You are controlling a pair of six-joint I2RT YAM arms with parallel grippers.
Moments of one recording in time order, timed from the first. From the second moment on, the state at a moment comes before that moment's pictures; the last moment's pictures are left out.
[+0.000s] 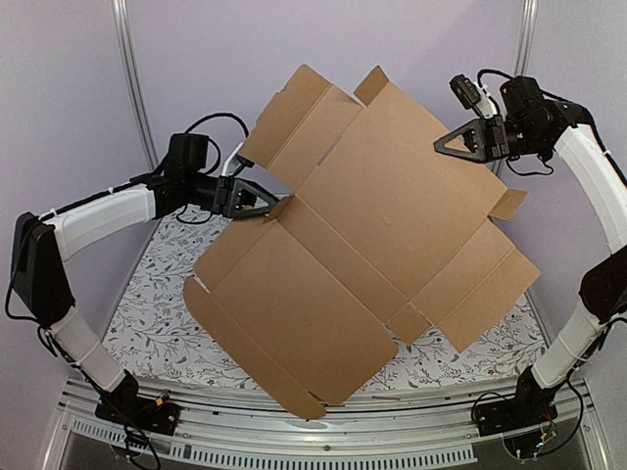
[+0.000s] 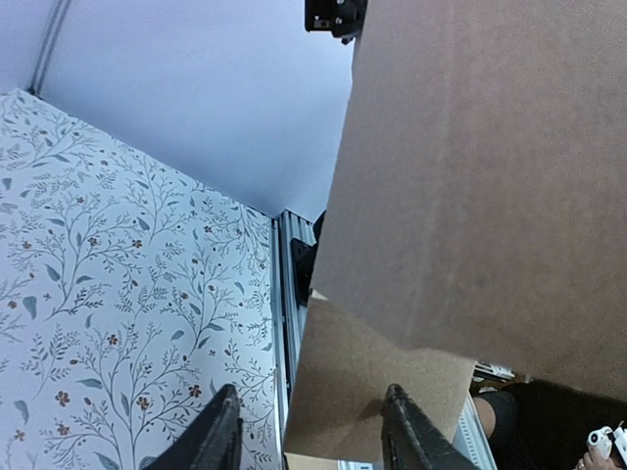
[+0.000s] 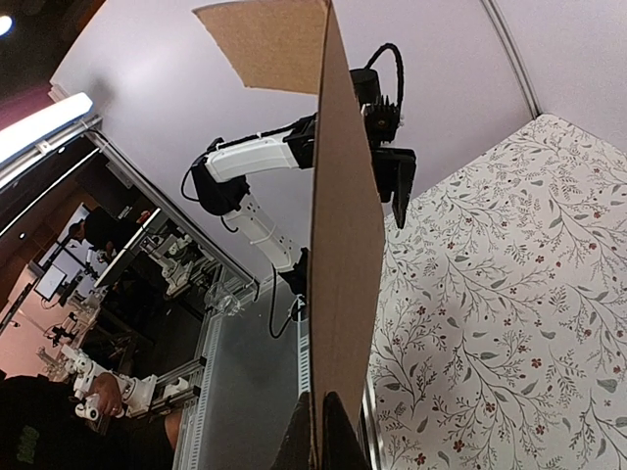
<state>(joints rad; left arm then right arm) -0.44 1.61 1.33 -0.14 1.33 -0.22 0.21 1.63 1.99 -1.19 -1.37 -0.16</state>
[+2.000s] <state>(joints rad) -0.60 2.41 1.95 -0.36 0.48 0.02 0.01 1.67 1.45 -1.04 -0.57 -0.20</state>
